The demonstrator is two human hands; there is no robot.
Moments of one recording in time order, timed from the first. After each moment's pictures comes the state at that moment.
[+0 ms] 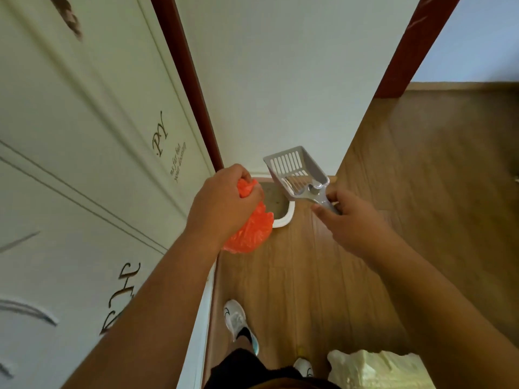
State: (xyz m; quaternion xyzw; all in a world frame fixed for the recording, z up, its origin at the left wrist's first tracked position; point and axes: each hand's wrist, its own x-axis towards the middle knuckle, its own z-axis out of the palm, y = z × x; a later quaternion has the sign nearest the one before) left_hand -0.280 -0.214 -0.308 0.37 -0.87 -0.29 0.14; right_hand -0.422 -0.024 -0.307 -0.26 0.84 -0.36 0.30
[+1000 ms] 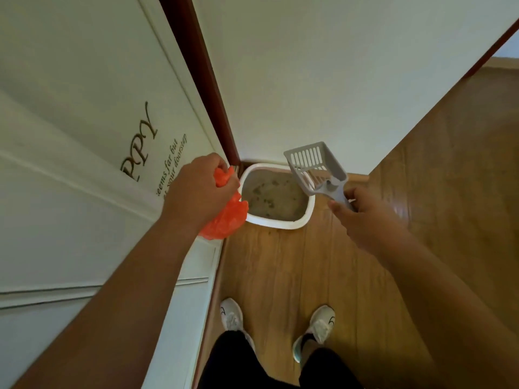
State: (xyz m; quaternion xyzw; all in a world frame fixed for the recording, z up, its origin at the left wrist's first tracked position) left_hand -0.386 -0.393 -0.407 0.44 -0.86 -0.22 0.10; right_hand -0.589 -0.177 -0.406 -0.25 0.84 -0.32 0.36
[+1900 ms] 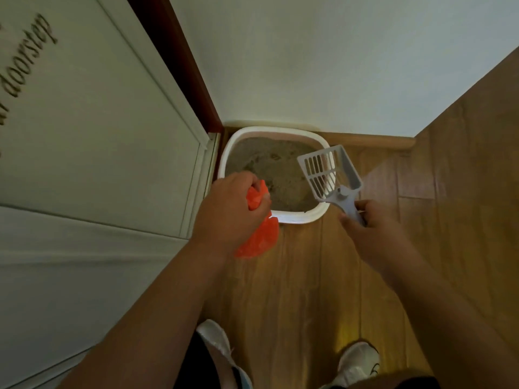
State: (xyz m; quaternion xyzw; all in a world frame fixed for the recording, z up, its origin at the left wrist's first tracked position) left_hand -0.467 -0.416 -0.821 0.39 -0.88 -0.27 0.09; right_hand -0.637 -0.227 -0.828 -0.16 0.84 -0.34 0.39
